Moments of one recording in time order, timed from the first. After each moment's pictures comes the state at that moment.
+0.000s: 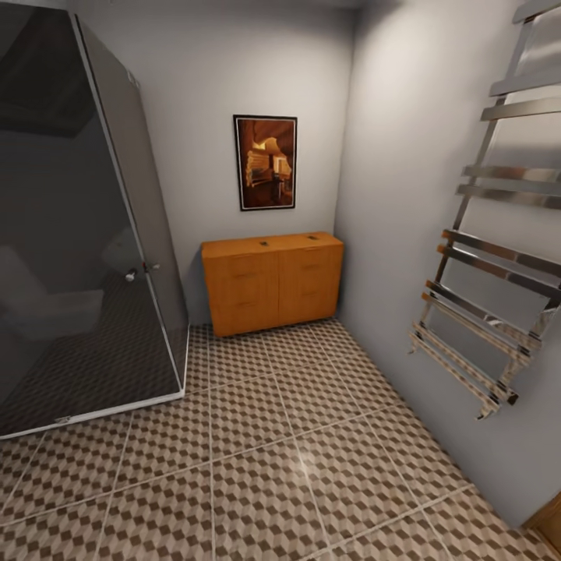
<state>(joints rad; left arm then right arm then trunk) -0.43 0.04 0.05 0.04 0.32 0.14 0.12 -0.46 -0.10 0.82 0.04 -0.63 0.33 0.07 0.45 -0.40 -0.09</state>
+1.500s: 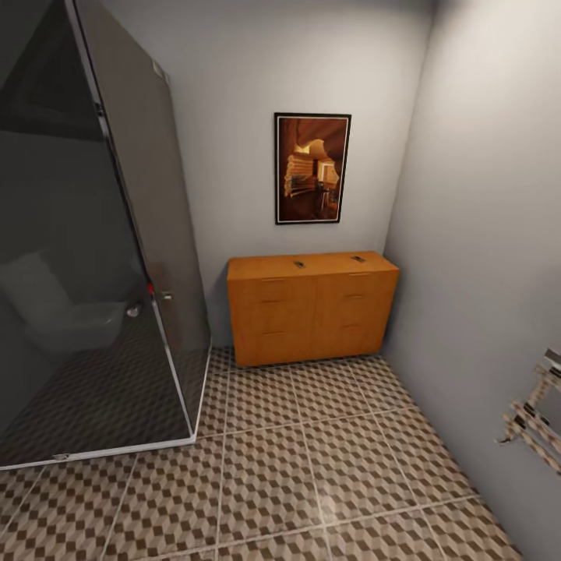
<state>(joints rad) -0.43 0.03 0.05 0.04 0.34 0.14 0.12 -0.46 -0.10 0.82 0.04 -0.56 0.33 0.07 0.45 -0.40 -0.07</state>
